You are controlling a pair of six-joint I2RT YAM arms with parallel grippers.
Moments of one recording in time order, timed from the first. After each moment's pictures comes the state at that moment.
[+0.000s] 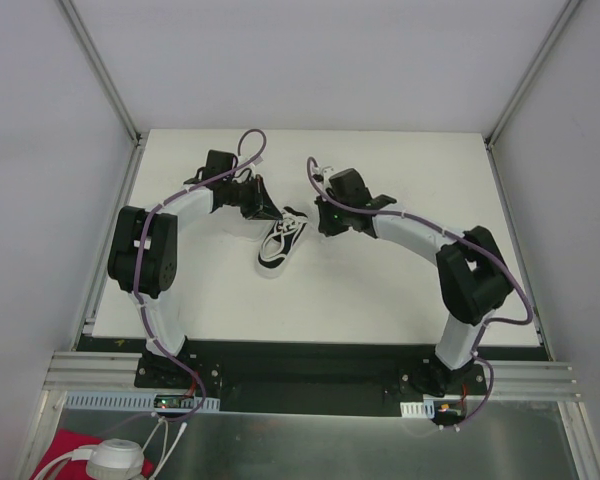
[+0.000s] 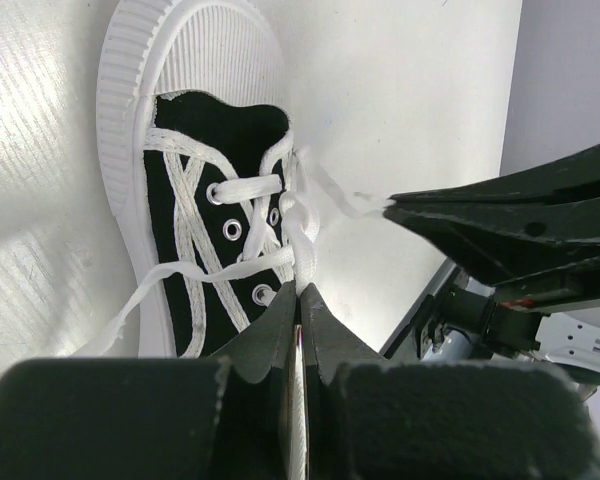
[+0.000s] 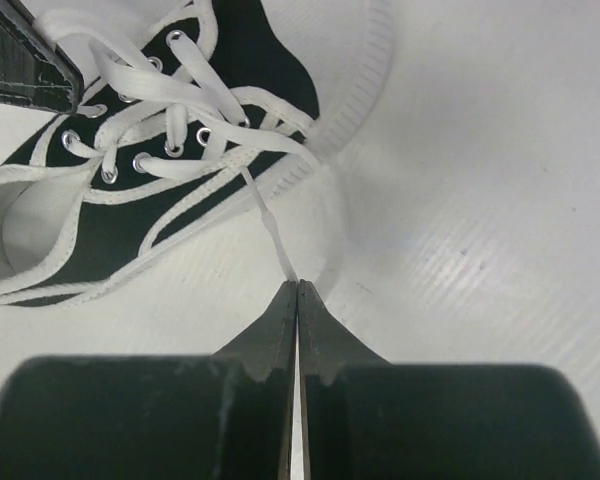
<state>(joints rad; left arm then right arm) -0.22 1.88 1.25 -0.24 0.83 -0.53 0.64 1.81 1.27 -0.30 -0.12 0.18</state>
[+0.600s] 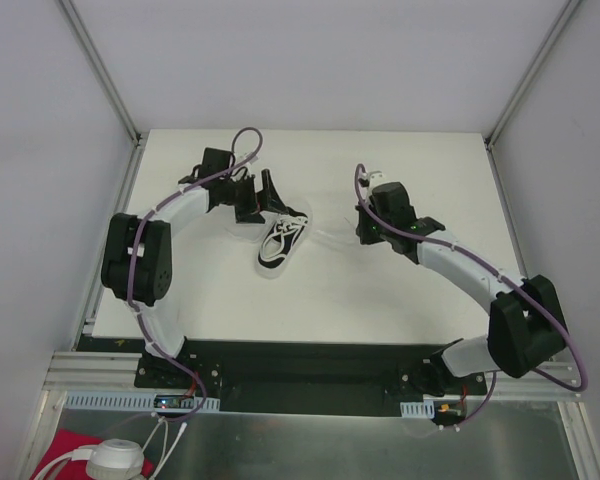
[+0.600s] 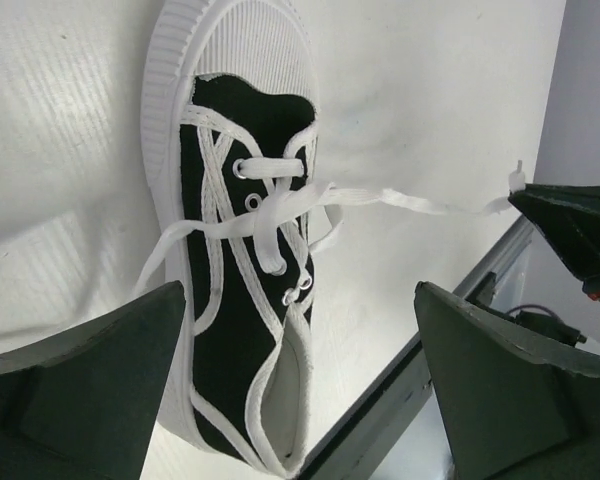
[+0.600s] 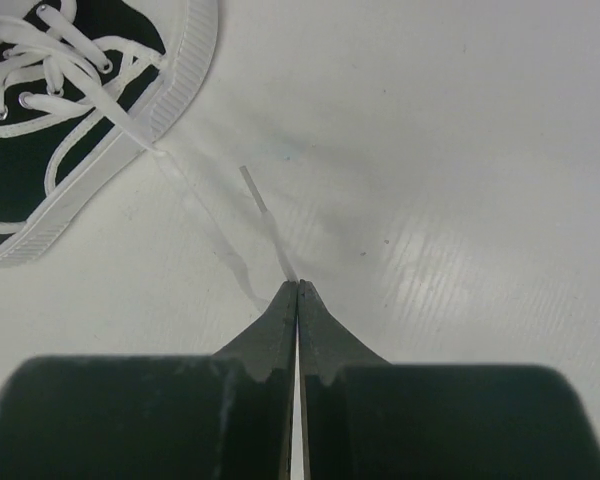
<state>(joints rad) -0.22 1.83 1.25 -0.32 0.75 -0.50 0.54 1.43 0.96 -0.28 0.01 0.21</state>
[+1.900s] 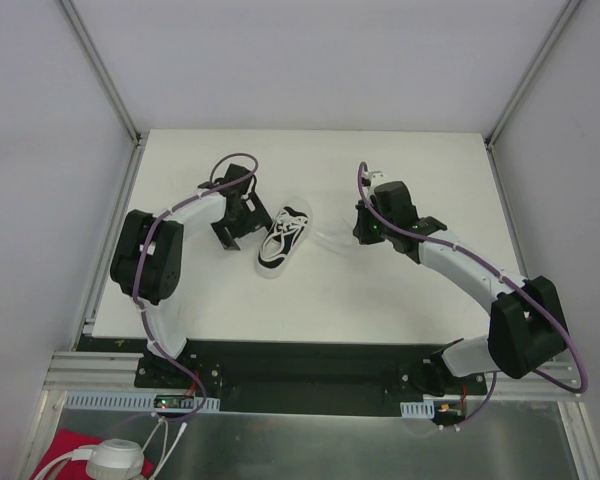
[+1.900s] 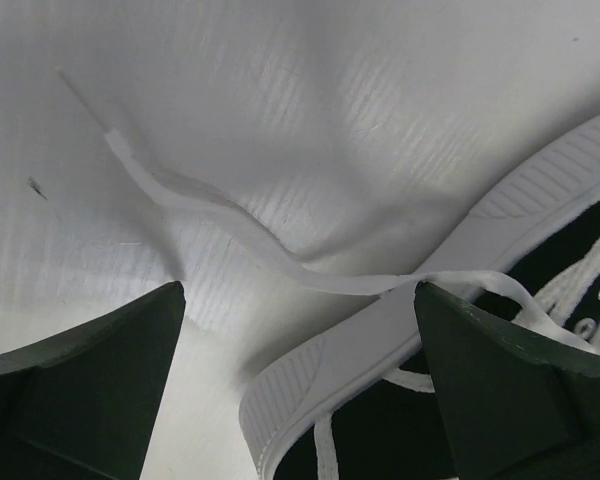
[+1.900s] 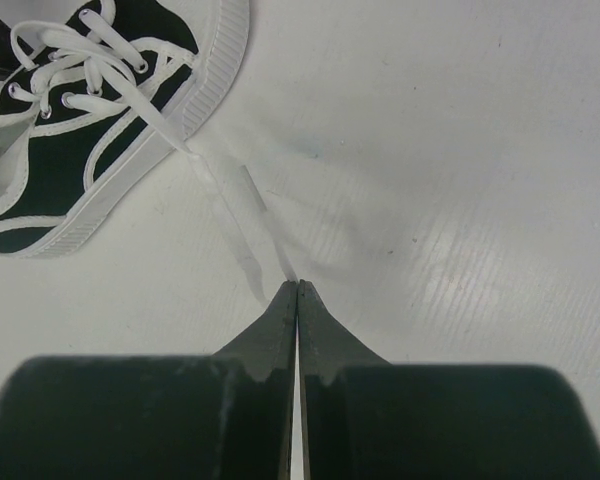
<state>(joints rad) -0.32 1.83 1.23 -0.60 0.02 -0.84 0.52 1.41 0.95 -0.28 -0.05 0.25</state>
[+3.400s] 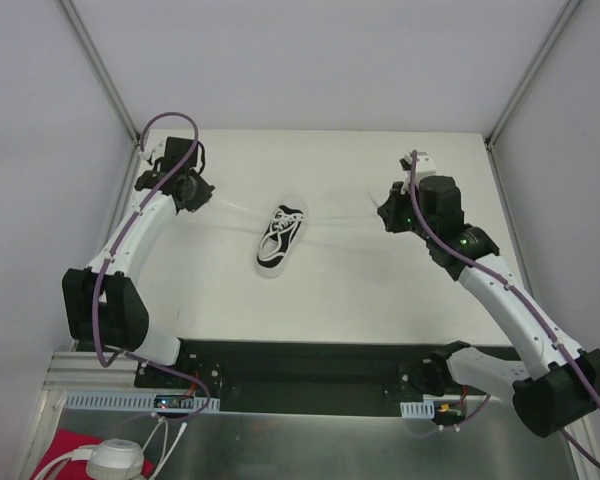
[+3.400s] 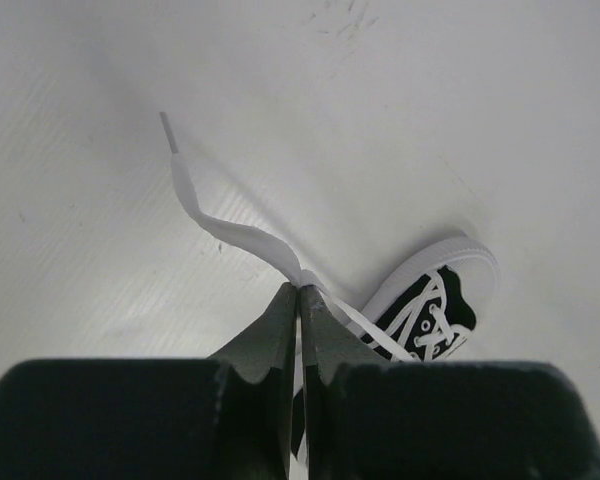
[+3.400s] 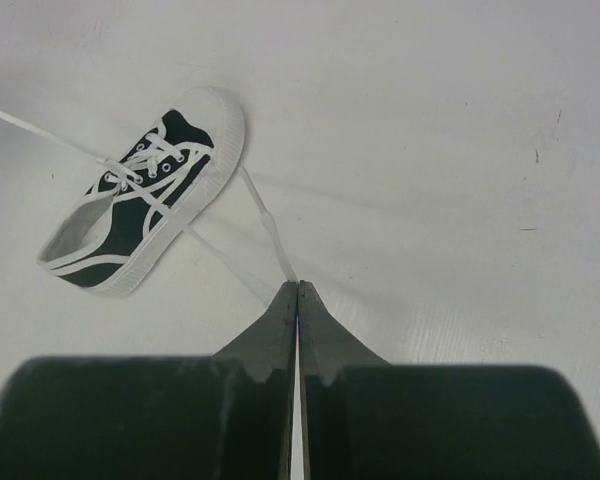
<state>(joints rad) -0.14 1.48 1.30 -0.71 -0.22 -0.87 0.45 1.08 1.00 -0.39 -0.01 0.24</state>
